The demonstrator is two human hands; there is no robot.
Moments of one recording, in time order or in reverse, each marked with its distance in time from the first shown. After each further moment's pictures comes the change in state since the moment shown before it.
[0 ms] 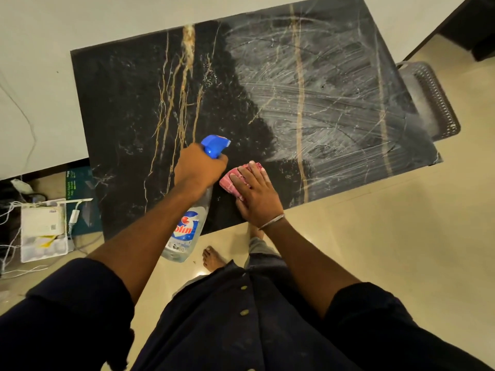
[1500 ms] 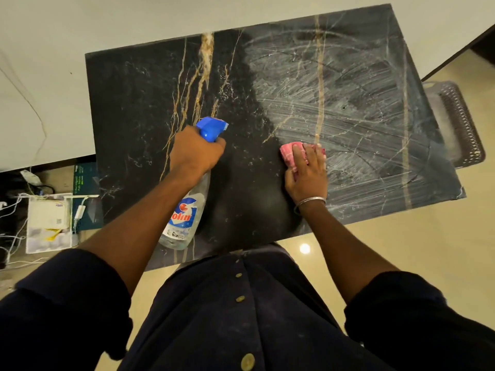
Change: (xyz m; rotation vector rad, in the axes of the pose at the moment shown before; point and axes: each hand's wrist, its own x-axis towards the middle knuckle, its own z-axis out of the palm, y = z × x) left_hand 0.073 0.015 -0.031 -0.100 0.078 -0.027; right_hand 0.069 0.103 -0.025 -0.031 0.105 0.425
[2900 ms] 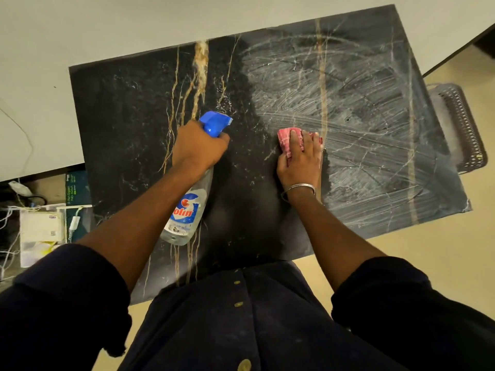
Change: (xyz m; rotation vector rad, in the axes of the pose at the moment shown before) left_hand 0.065 0.020 0.007 0.019 -0.055 0.070; right_hand 0.075 -0.034 0.014 -0.004 0.051 0.128
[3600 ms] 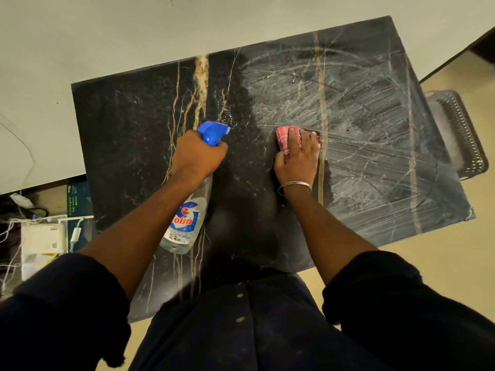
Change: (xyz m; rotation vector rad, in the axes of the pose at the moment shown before) left_hand 0.018 -0.001 -0.004 -0.043 -0.030 -0.021; right_hand 0.030 -0.017 0.003 0.031 -0.007 0.051
